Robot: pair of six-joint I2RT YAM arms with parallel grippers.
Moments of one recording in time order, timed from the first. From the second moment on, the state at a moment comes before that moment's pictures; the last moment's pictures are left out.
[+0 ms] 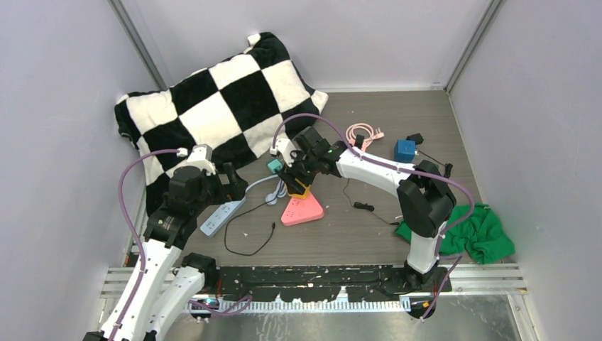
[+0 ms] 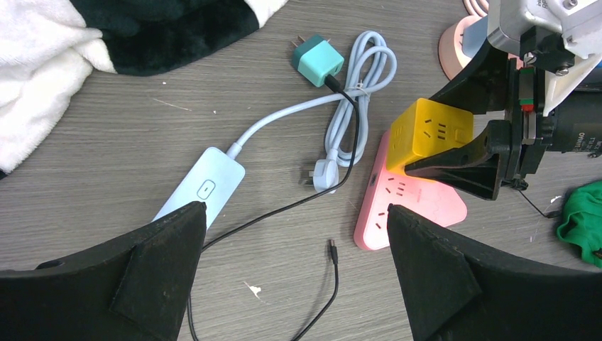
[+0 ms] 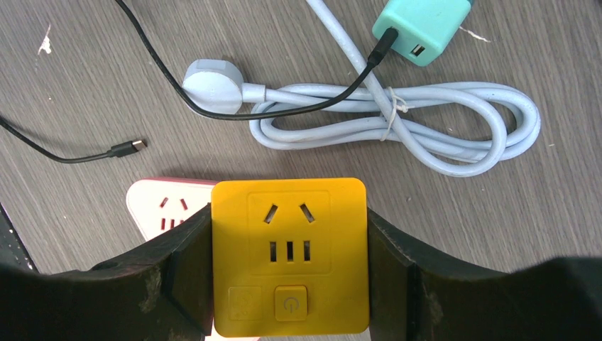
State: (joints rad) left arm -0.27 0.63 0.73 -0.60 0.03 -0.40; right arm 0.79 1.84 1.37 -0.44 -0.31 -0.29
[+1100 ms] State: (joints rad) left arm -0.27 0.63 0.73 -0.60 0.03 -0.40; right arm 0.79 1.83 1.37 -0.45 -0.28 -0.32
